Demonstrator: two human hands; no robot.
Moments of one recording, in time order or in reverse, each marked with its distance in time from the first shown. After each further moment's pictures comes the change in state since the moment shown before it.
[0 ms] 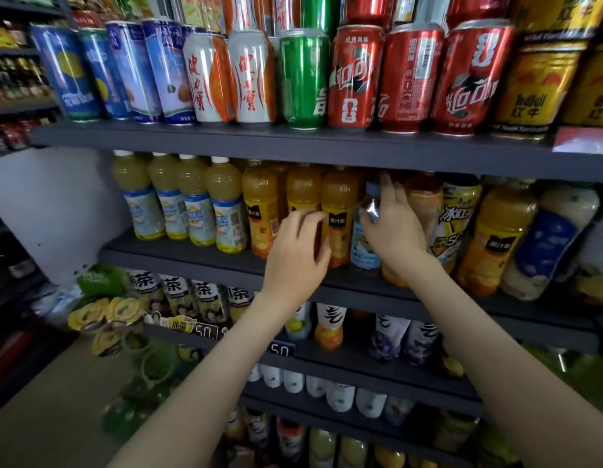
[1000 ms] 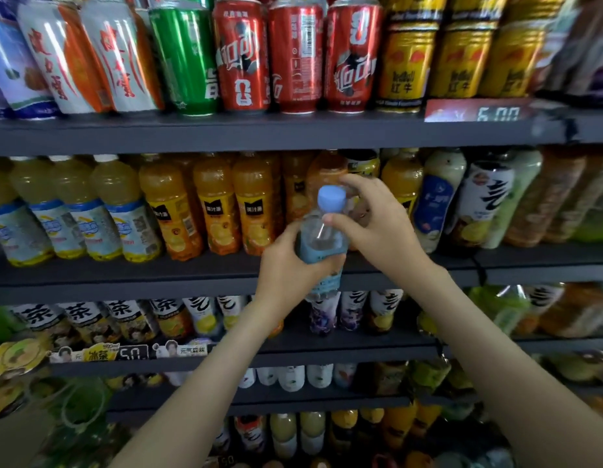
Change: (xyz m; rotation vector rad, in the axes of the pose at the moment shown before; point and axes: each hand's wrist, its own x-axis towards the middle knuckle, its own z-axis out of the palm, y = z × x) left_hand -0.013 0.076 0.032 -0.731 -0.369 -0.389; right_hand -0.069 0.032 -0.074 0.274 0.078 -0.088
